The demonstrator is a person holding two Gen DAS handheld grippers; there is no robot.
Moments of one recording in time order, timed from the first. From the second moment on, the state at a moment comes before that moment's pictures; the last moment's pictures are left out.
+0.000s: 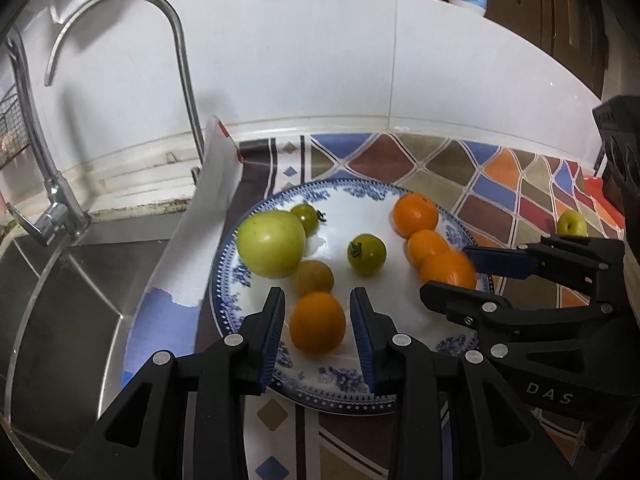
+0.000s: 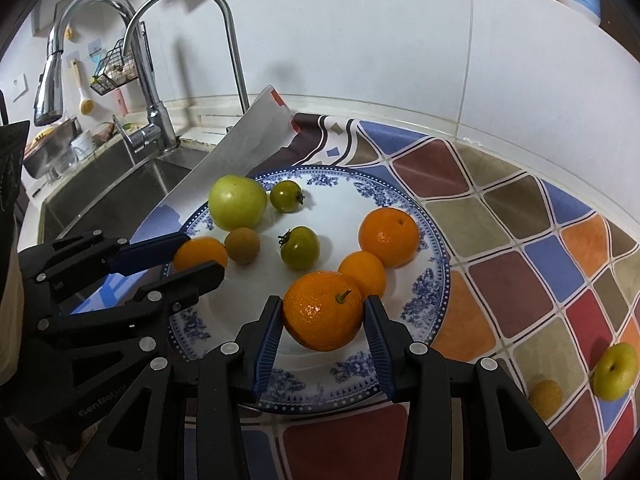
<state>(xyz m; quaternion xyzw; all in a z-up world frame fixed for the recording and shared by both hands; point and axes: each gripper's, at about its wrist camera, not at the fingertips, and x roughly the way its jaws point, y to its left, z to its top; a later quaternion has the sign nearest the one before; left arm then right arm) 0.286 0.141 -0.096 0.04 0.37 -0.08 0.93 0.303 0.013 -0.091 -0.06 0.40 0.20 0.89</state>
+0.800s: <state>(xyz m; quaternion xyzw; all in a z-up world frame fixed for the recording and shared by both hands) 0.224 0.117 -0.038 0.05 0.31 -0.06 0.95 0.236 -0.034 -0.035 -0.04 0.34 0.14 0.93</state>
